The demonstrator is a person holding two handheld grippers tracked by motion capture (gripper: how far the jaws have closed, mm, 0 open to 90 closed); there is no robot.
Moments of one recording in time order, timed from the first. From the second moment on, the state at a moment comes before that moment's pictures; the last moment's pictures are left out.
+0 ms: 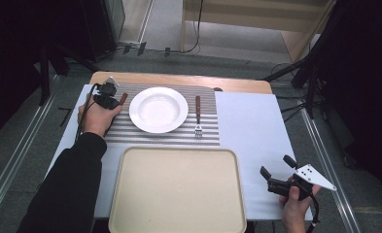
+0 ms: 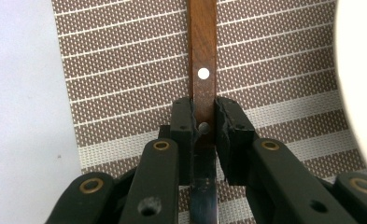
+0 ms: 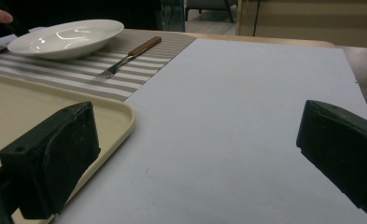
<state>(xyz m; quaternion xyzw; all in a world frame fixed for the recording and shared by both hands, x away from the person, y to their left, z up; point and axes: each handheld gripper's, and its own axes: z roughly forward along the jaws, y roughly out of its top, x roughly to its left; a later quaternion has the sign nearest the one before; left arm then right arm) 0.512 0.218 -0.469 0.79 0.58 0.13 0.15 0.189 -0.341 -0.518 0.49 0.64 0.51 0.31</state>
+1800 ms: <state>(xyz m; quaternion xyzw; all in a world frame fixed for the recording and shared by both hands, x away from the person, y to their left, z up) 0.463 0.221 -0.436 0.81 0.54 0.12 0.20 0.189 -0.342 -0.518 0.49 0.64 0.51 0.31</state>
